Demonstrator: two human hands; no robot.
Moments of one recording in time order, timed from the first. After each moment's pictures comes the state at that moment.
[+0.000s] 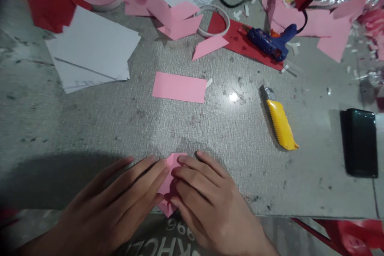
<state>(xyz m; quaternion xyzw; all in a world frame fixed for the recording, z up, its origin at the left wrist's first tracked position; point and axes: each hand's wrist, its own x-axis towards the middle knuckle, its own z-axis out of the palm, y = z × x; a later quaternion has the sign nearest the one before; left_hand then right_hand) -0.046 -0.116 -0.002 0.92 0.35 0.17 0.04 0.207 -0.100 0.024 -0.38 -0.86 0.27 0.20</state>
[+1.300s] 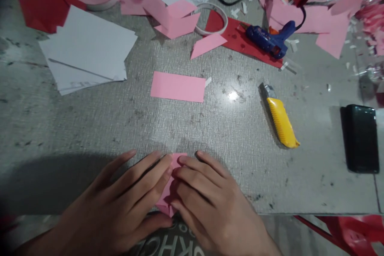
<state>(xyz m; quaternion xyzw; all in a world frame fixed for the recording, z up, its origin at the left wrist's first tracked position) -0.039 -0.104 0.000 0.91 0.36 0.18 0.08 0.208 -0.101 0.024 -0.38 -0.86 0.28 0.20</state>
